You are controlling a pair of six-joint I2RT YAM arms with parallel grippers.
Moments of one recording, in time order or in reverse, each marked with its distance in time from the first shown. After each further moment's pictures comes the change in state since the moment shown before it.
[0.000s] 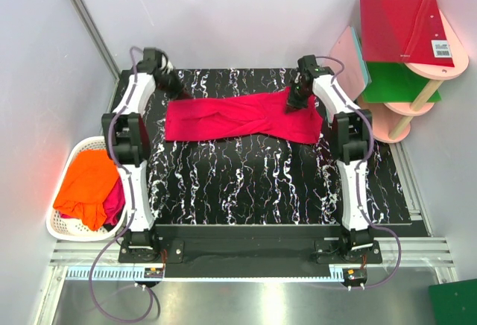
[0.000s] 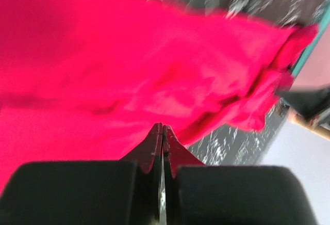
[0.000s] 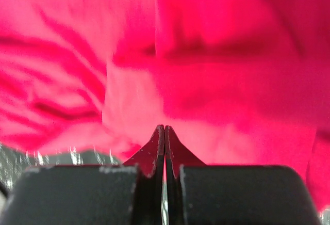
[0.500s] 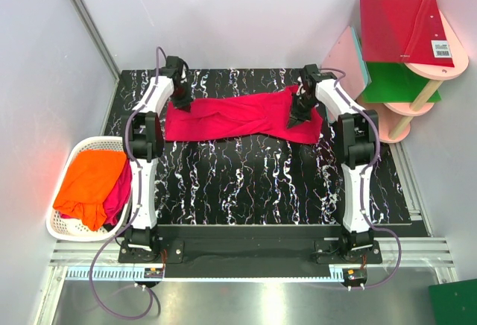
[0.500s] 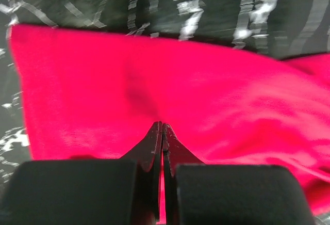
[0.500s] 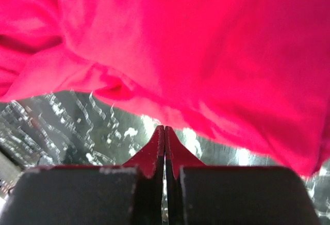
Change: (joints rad) left arm -0.106 0.200 0.214 -0.113 -0.436 0.226; right arm -0.002 -0.177 -0.275 -0.090 -0.068 -0.022
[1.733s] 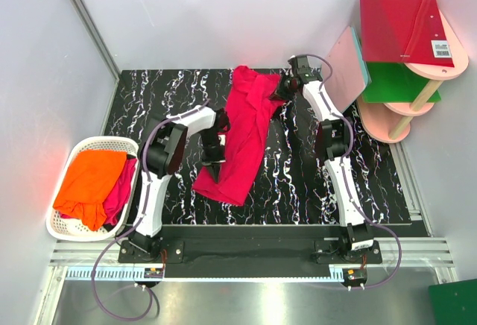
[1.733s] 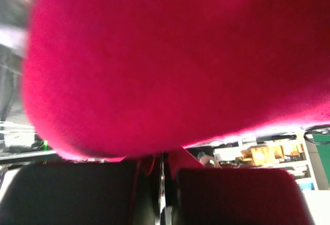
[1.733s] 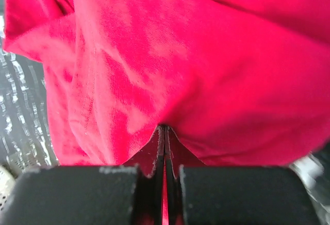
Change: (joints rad) left arm -0.362 -0.204 -0.597 -0.409 0.254 -0.077; right arm 0.009 0.562 0.752 0.251 -0.072 0.156
